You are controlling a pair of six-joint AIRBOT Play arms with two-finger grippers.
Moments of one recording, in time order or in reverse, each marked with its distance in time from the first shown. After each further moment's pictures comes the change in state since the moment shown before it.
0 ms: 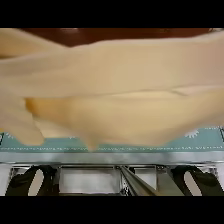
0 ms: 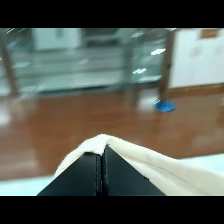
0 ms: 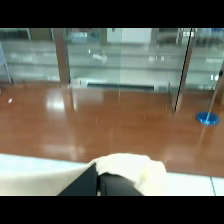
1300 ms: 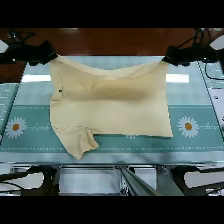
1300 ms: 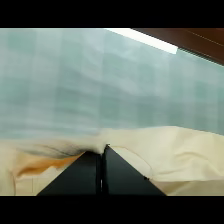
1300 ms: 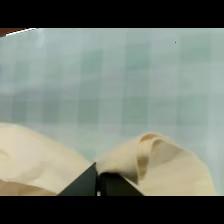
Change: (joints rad) left arm -0.245 -0.924 -0.379 -0.049 0.462 -0.154; right arm 0.086 -1.070 -0.311 0.279 -0.451 -0.090
